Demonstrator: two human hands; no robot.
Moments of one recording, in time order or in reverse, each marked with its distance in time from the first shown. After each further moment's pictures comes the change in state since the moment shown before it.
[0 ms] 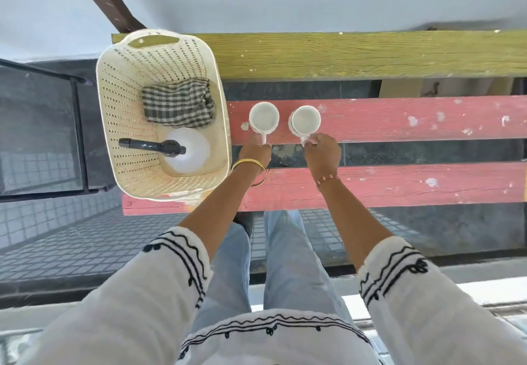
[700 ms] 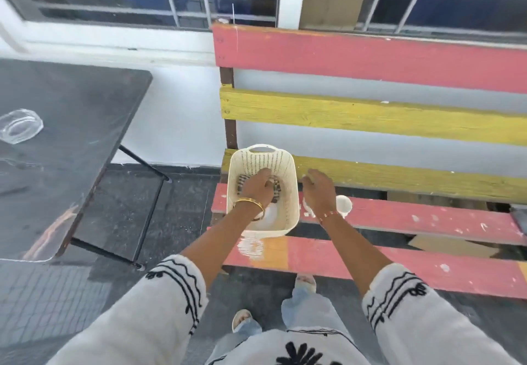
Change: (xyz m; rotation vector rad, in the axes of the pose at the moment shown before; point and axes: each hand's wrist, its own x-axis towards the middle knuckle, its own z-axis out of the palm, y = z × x) left_hand -0.200 -0.007 -0.187 0.332 0.293 0.624; right_hand -0.196 -0.141 -0.007 0.028 0.060 -0.514
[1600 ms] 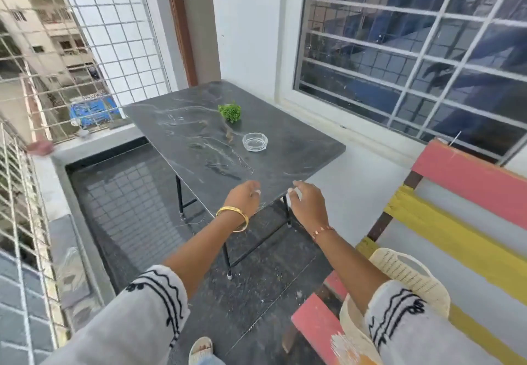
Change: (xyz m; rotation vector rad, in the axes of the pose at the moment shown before) left_hand -0.142 -0.161 -0.251 -0.098 0.720 -0.385; right_hand -0.103 -0.264 0.183 -0.085 -0.423 -0.903
